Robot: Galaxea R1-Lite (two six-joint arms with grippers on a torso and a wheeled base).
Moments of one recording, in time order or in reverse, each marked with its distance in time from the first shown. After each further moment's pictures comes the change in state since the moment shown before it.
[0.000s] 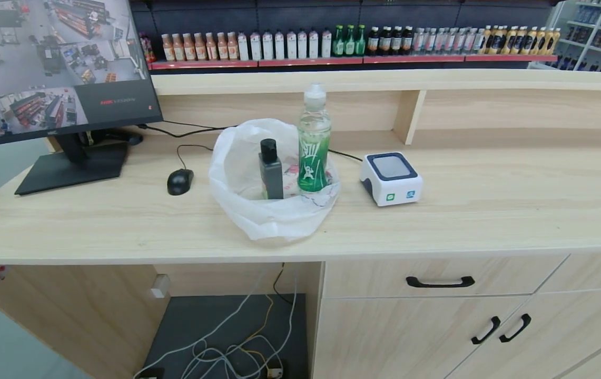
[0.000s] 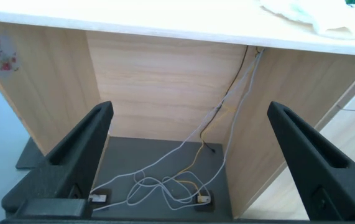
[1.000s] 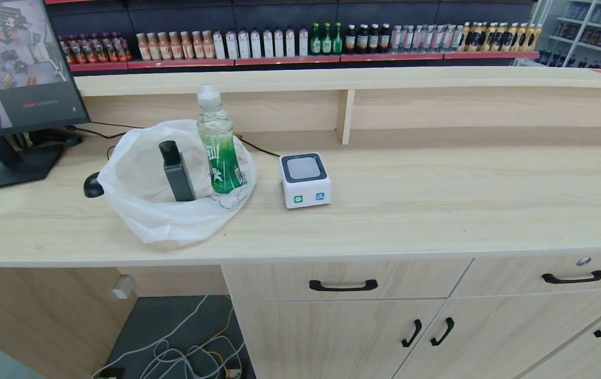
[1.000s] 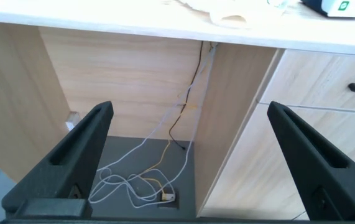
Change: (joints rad) left arm 0.001 0.000 0.000 0.000 0.000 -0.001; right arm 0.001 0.002 0.001 0.000 0.000 0.000
